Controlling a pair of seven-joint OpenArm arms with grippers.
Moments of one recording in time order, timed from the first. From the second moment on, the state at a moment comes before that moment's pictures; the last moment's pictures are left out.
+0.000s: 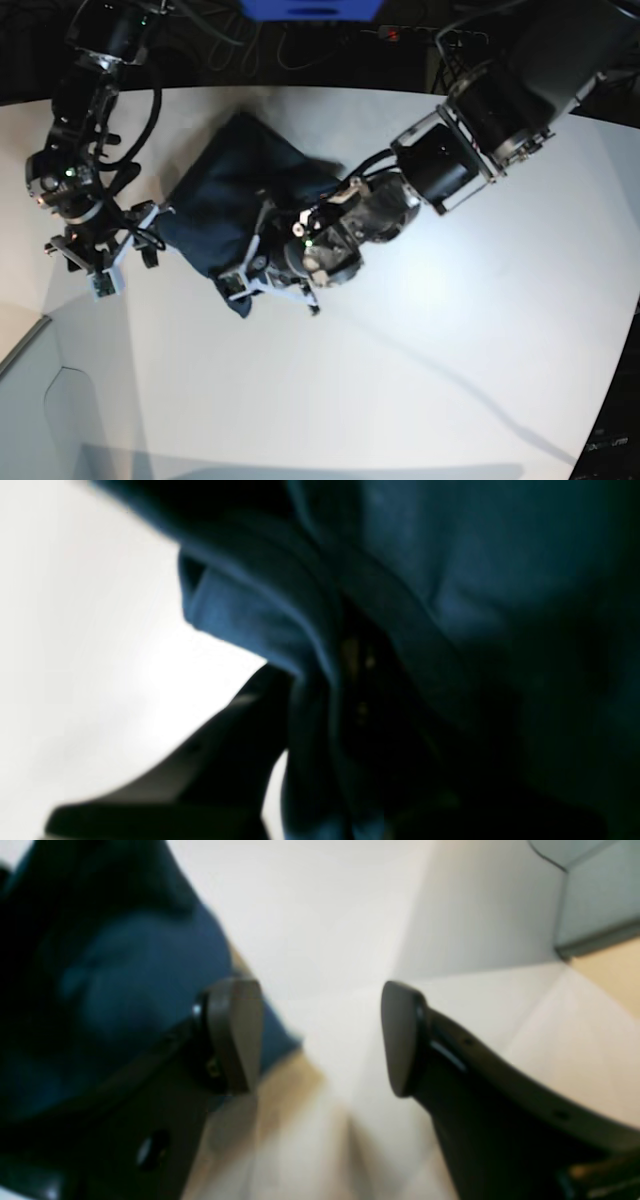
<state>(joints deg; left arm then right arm) -31.7 0.0 57.6 50.6 -8.0 -17.8 31.5 -2.0 0.2 25.7 95.2 -10.7 39.1 -34.9</state>
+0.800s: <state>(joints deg) -30.9 2.7 51.2 55.7 15.6 -22.0 21.3 -6.3 0.1 30.6 95.1 -10.5 39.1 -35.3</state>
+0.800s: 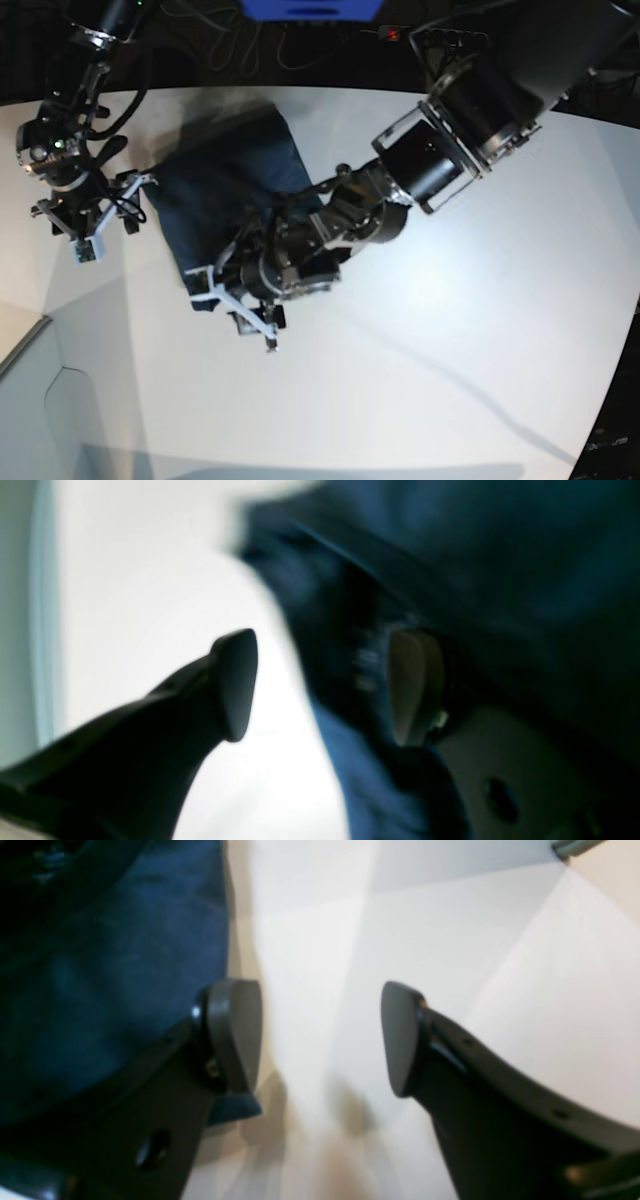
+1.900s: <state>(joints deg) 5.9 -8.7 -8.9 88.7 15.3 -21.6 30.8 -20.6 -7.2 24.4 111.2 -11.0 39.1 -35.6</state>
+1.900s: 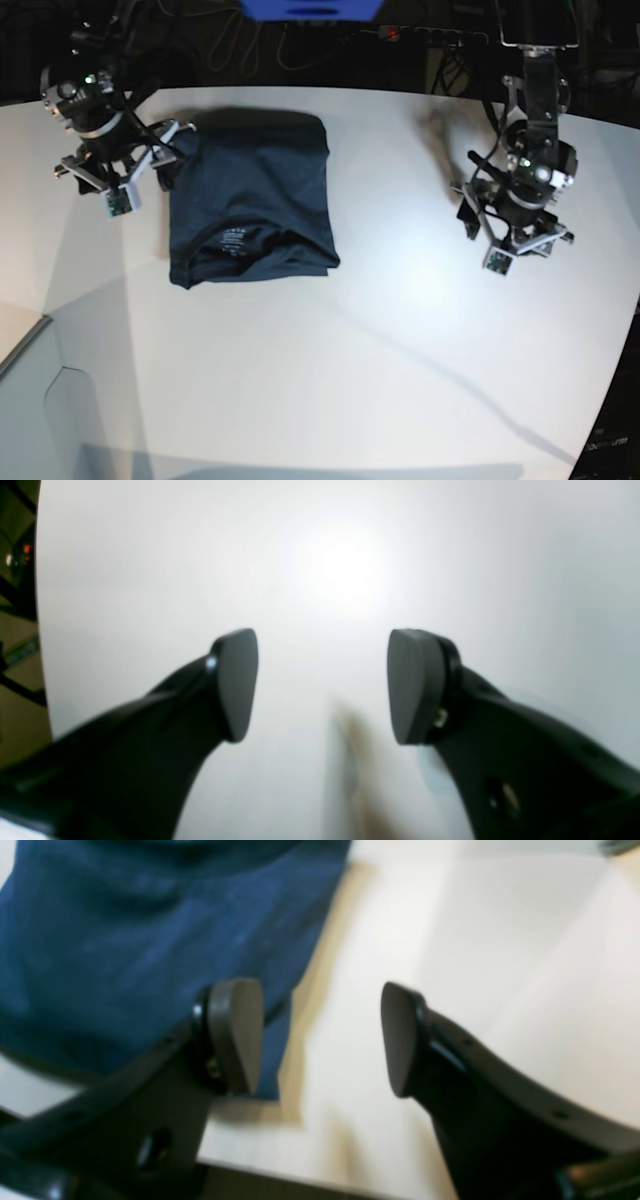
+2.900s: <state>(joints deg) 18.7 -6.5 -15.5 91.5 15.3 -21.8 30.8 -19.2 -6.9 9.2 101.0 -10.8 39.1 -35.9</state>
